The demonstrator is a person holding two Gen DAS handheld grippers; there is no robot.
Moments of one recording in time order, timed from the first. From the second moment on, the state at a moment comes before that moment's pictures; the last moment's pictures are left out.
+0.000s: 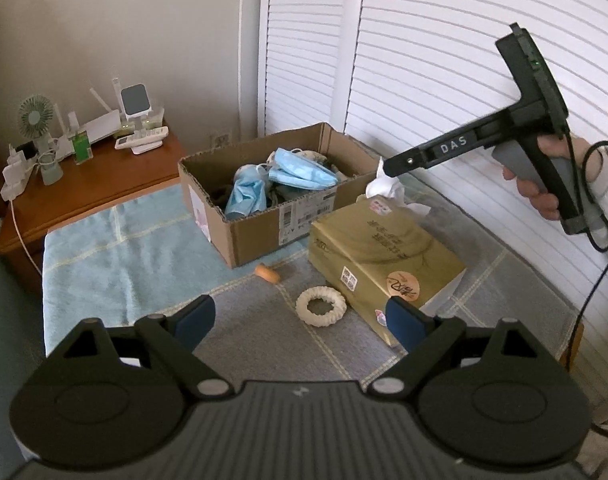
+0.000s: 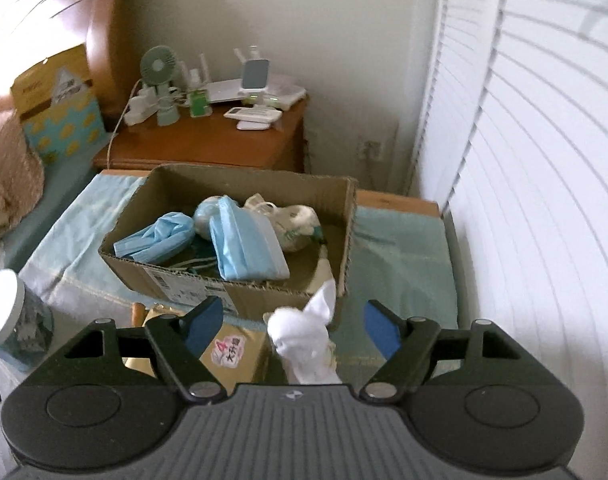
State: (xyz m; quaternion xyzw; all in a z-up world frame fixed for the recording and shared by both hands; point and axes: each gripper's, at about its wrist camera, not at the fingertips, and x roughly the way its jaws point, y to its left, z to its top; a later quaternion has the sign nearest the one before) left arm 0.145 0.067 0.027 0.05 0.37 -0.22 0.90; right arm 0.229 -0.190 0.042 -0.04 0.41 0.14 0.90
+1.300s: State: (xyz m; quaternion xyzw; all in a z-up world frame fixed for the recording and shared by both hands) left arm 0.212 0.008 -0.047 0.17 0.45 -0.27 0.83; right arm 0.123 -0.234 0.005 0.05 0.35 0.06 0.93
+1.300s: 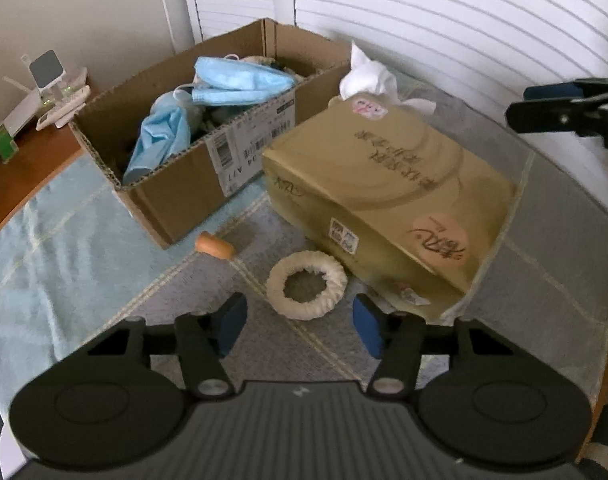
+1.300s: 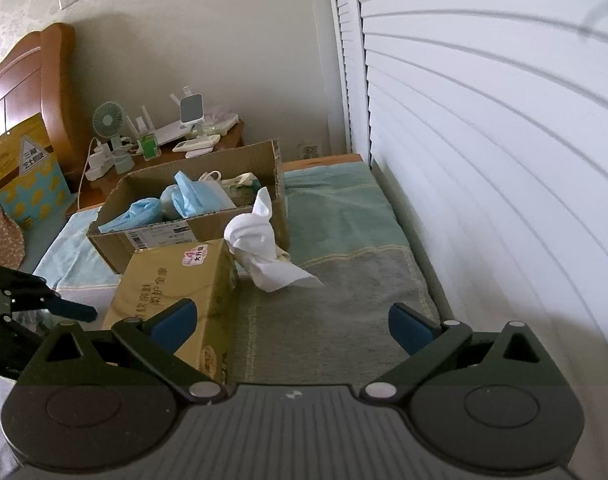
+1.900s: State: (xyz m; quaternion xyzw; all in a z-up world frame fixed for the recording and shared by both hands) left arm 0.213 0.007 -0.050 0.16 0.45 -0.27 0.83; right arm 0.124 -0.231 0.003 0.03 0.36 0.06 0.93
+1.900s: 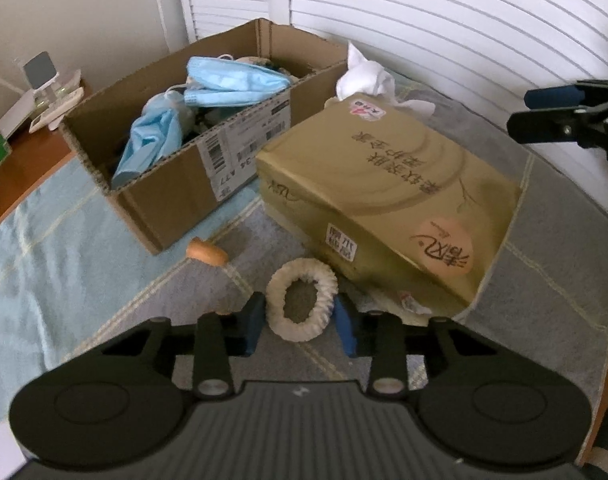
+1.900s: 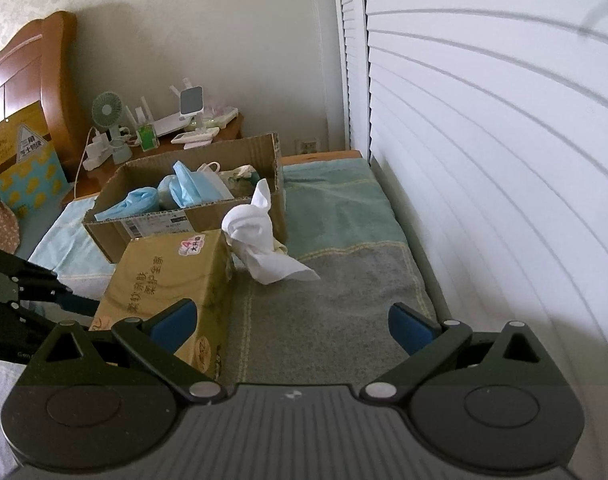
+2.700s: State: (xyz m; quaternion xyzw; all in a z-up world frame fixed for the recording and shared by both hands) left arm 0.165 0.022 -0.031 0.09 0.44 -0.23 0.86; right arm 0.183 -0.213 0.006 0.03 0.33 0.11 0.94
